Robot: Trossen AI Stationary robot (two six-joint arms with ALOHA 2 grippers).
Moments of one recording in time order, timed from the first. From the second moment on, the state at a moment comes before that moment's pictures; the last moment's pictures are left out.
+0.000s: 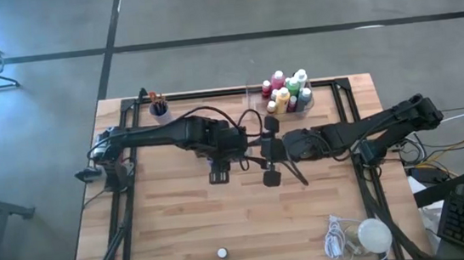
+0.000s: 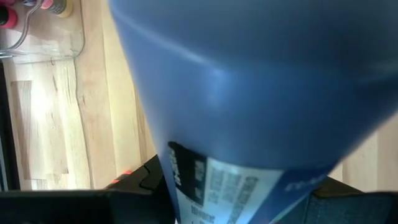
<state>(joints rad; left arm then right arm) -0.05 1.84 1.94 -1.33 -0.10 0.04 0.18 1.41 1.17 -0.15 0.39 -0.06</state>
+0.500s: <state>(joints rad) -0.05 1.84 1.94 -1.33 -0.10 0.05 0.18 1.41 1.17 -0.15 0.38 -0.06</state>
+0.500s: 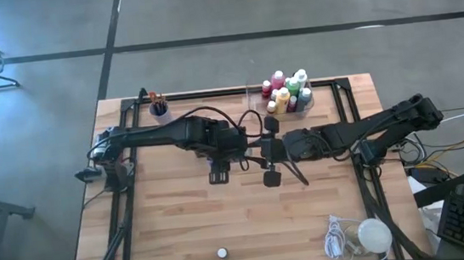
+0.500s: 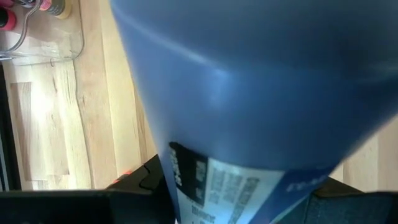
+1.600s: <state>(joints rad) -0.05 1.77 1.93 -1.57 -0.44 -0.06 0.15 1.41 1.17 -0.28 0.43 0.00</state>
